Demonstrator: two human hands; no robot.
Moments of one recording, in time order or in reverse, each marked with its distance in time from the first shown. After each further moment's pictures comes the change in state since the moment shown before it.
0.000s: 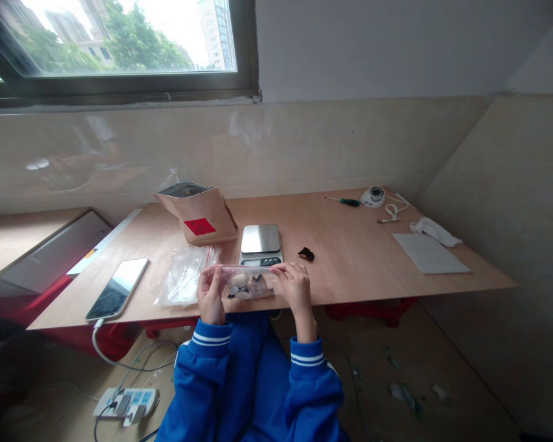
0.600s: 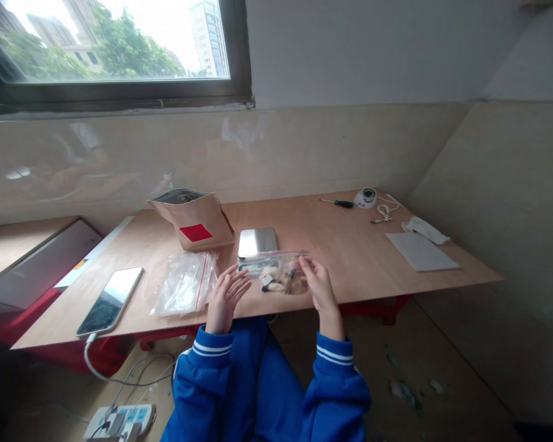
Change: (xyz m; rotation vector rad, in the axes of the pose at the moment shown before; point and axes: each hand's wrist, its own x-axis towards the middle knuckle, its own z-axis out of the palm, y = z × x) left_hand -0.011 0.015 0.015 -0.248 -0.223 -0.442; right_hand 0.016 0.027 -0.036 0.645 0.031 0.753
